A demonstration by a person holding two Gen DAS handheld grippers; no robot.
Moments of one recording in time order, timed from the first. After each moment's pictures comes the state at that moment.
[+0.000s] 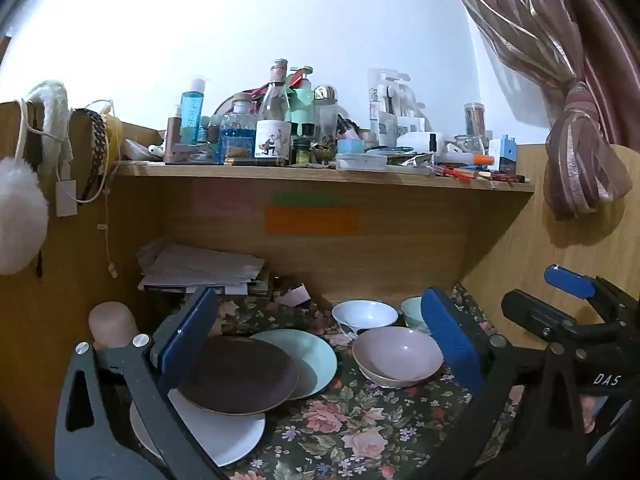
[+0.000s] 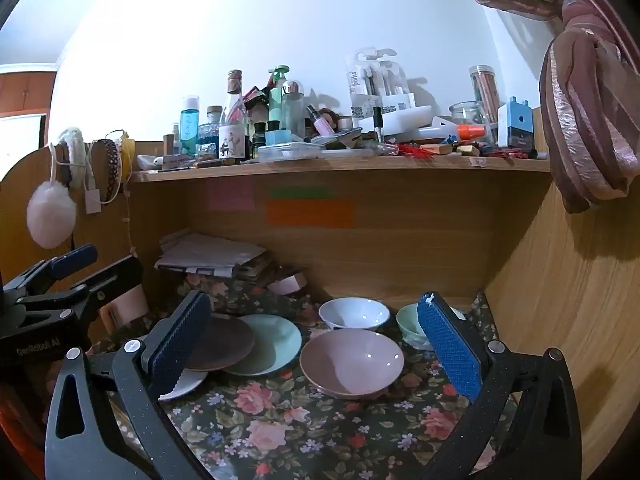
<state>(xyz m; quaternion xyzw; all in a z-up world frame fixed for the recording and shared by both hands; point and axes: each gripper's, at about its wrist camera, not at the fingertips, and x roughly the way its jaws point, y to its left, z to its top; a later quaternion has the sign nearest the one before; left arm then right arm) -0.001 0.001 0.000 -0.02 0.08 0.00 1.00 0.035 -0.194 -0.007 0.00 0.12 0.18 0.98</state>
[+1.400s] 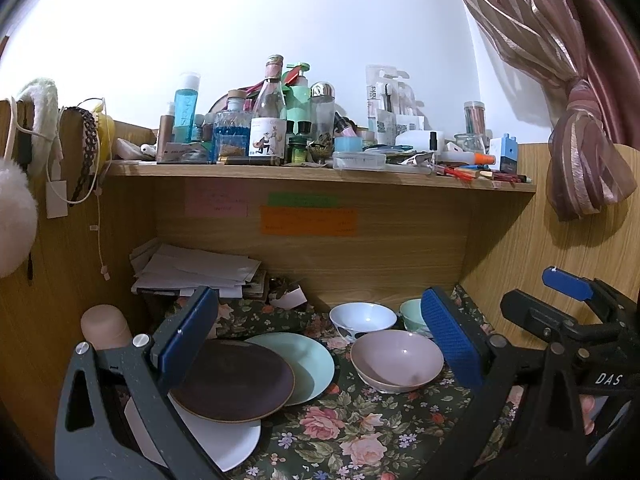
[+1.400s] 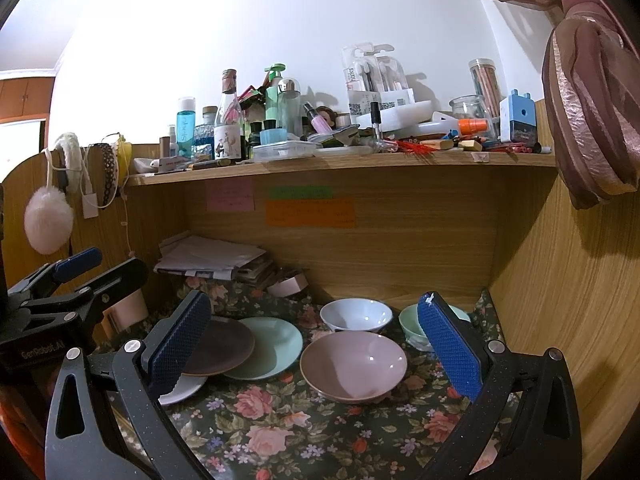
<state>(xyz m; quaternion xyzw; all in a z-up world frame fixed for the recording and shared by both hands) 0.016 -0.001 -0.001 -0.02 0.09 -0.01 1.00 0.045 -0.194 -0.009 0.01 0.12 0.18 0.98</state>
